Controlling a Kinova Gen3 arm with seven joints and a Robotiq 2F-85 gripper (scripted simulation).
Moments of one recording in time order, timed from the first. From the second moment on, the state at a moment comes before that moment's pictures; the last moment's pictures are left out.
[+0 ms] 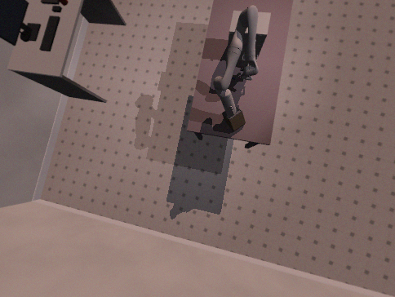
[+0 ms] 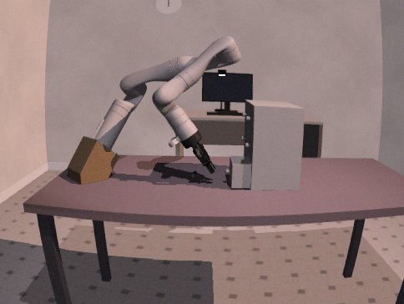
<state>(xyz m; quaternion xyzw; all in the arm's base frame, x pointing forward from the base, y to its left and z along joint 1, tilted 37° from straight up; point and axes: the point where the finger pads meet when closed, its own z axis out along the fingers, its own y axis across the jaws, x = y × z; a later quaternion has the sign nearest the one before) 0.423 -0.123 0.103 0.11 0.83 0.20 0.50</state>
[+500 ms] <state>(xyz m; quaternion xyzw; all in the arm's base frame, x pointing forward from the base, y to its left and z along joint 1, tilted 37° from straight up) 0.393 -0.123 0.116 0.10 0.84 0.21 0.50</state>
